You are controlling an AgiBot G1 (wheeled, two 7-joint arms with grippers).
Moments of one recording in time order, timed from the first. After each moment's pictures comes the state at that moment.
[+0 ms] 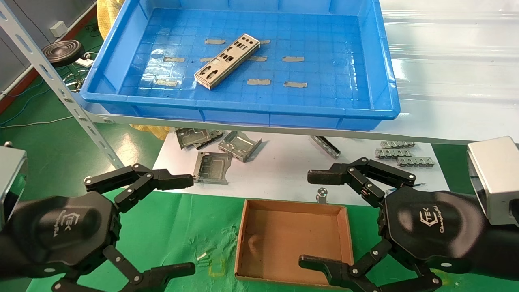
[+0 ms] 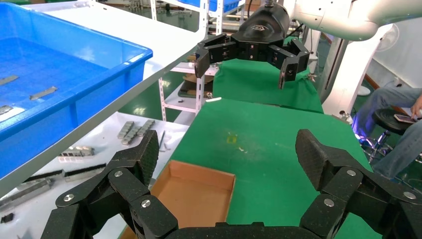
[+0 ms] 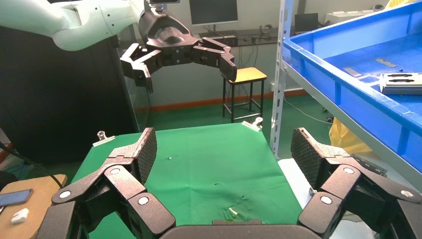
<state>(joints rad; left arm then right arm) -1.08 0.61 0.28 -1.28 0.73 1.49 -0.19 1.10 -0.57 -0.38 1.26 -0.66 -1.45 0.13</state>
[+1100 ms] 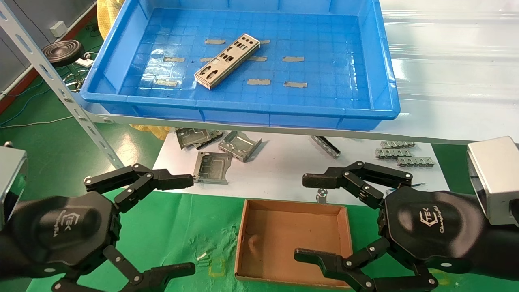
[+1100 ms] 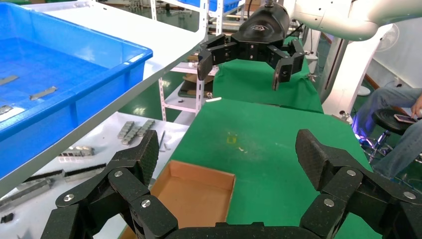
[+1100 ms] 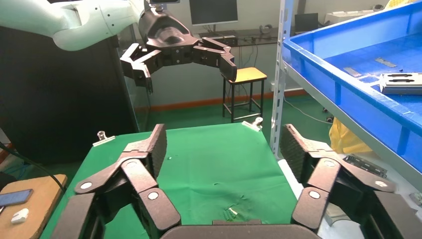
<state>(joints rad) -1.08 0.61 0.28 -1.28 0.73 1.49 -0.19 1.10 -0.57 -0.38 1.26 -0.66 -1.45 0.13</state>
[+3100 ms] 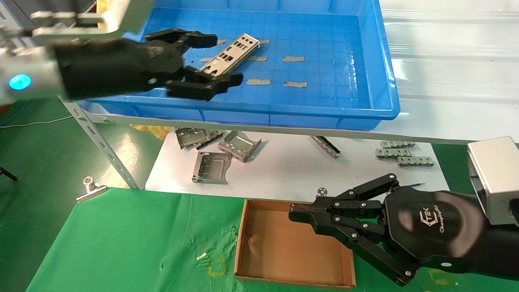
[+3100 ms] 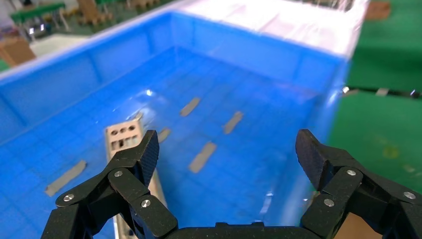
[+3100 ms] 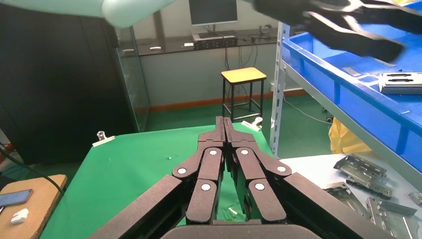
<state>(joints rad) -1.71 1.01 0.50 -0.73 1.20 1.29 -0.22 1.10 -0.57 -0.38 1.26 -0.66 -1.45 0.13</state>
